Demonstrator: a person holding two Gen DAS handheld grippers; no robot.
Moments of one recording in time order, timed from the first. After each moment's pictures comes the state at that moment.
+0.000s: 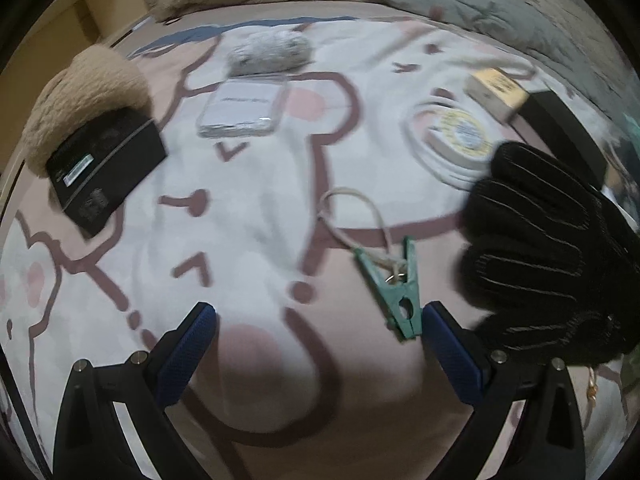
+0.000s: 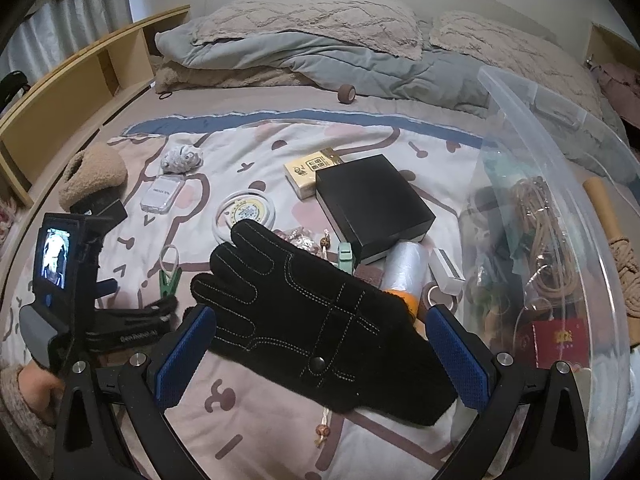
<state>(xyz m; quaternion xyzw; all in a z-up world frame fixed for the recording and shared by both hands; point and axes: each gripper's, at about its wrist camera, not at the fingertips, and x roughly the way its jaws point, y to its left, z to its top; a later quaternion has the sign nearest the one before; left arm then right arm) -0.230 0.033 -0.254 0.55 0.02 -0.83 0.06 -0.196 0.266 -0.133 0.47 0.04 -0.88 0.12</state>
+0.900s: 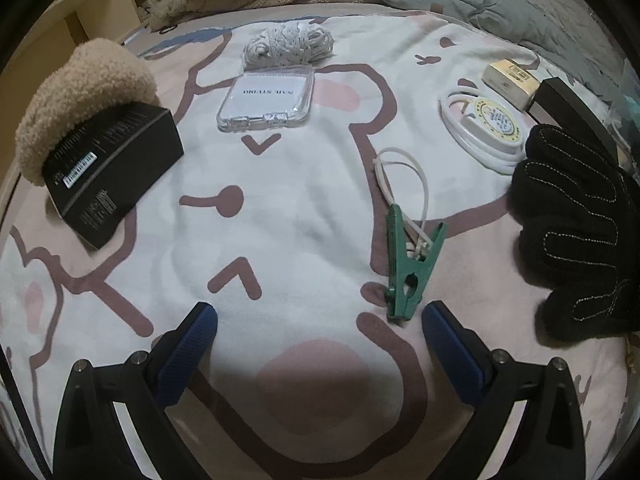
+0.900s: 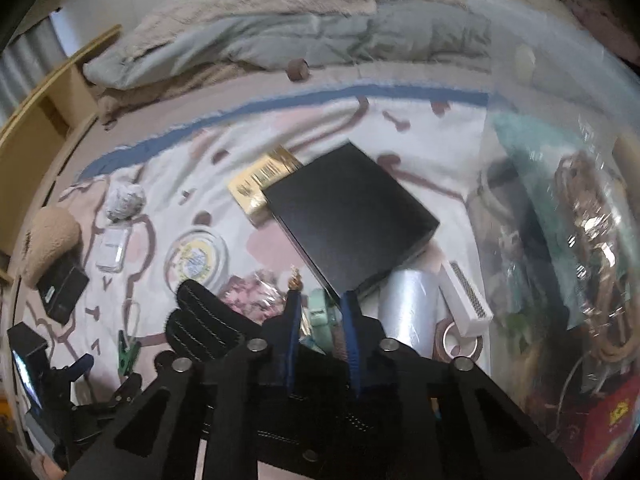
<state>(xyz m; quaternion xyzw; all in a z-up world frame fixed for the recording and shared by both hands) -0.226 0.007 -0.273 0.54 -0.01 -0.84 0.03 -0.281 0.284 -0.177 0.52 -0.05 -0.85 0.05</state>
